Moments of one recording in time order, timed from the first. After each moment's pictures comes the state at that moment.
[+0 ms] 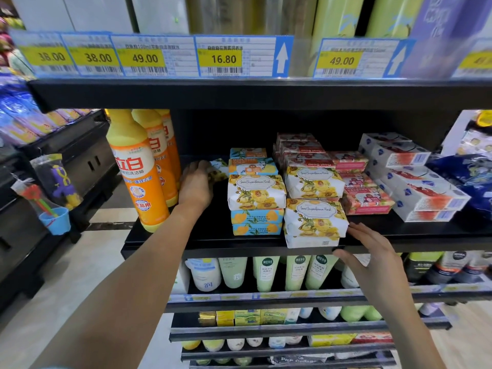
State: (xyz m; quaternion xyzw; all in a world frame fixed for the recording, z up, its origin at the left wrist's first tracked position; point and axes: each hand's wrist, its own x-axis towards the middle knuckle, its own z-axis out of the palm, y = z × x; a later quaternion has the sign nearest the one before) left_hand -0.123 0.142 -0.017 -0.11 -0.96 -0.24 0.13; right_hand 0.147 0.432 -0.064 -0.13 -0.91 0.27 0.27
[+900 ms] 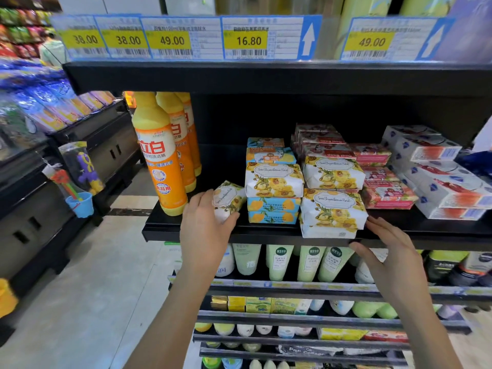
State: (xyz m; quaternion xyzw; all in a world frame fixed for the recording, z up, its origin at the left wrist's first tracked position) left_hand 0.033 0.123 -0.035 -0.03 -0.91 -0.35 0.22; right_hand 0.147 0.428 -0.066 -0.14 -0.91 0.28 0.28
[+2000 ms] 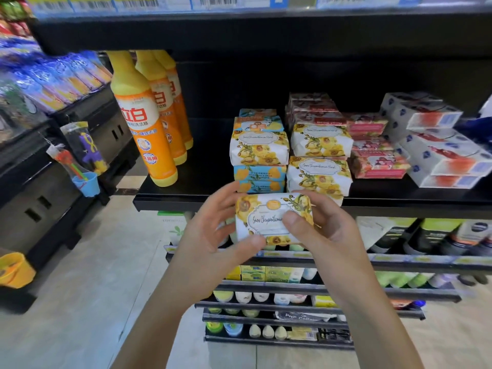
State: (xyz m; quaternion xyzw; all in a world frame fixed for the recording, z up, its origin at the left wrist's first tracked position) left_hand 0.150 0.126 -0.006 -0.21 -0.72 -0.66 -0.03; right_hand 0.184 0.320 -0.005 -0.04 -0.65 0.75 0.11
